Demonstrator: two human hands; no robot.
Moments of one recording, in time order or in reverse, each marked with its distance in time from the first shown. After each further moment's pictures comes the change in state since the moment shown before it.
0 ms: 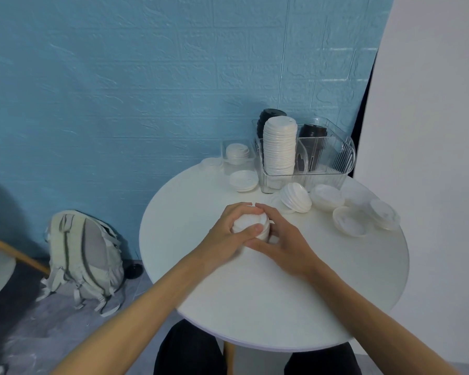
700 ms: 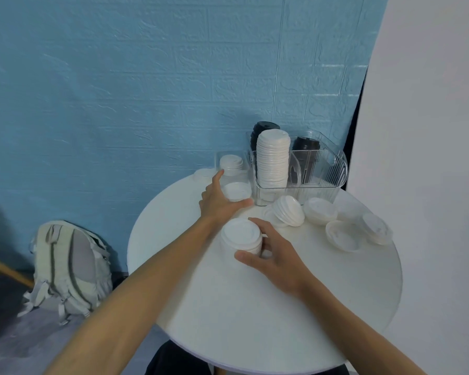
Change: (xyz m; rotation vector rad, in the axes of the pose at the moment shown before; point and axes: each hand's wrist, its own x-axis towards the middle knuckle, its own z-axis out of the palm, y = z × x) left_hand 0.131 -0.026 -0.019 0.356 0.353 -0.170; right_hand 0.003 0.002 -0.001 0.019 -0.003 0.054
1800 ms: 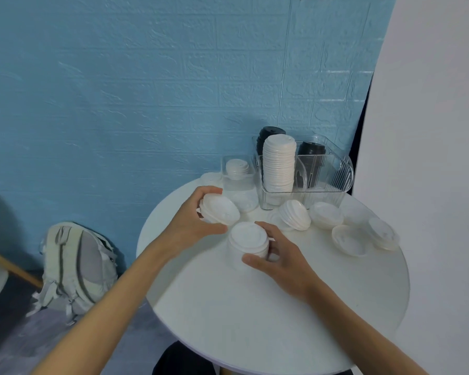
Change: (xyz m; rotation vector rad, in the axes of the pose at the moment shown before) left_hand -0.083 0.000 -0.097 -0.243 -0.163 0.204; right_hand -0.002 -0.003 -0.002 0.028 0.000 0.012
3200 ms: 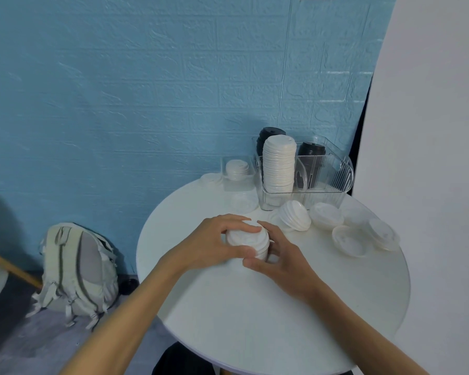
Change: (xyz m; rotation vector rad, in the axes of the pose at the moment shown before) left_hand -0.017 0.011 0.027 0.224 -0.299 0.132; right_hand 0.001 0.002 -0.001 0.035 -0.018 -0.023
